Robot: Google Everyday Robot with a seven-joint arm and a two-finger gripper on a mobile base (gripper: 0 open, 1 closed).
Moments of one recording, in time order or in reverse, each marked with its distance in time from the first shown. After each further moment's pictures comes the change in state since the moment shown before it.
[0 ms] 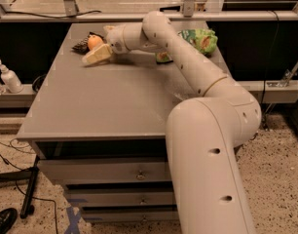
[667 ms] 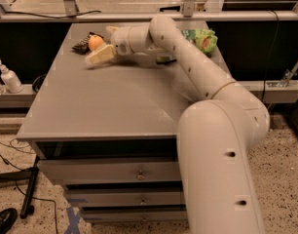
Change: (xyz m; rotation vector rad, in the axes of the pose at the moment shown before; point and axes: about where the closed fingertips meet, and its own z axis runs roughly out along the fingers) arm -0.004 0.007 -0.017 -0.019 -0.072 0.030
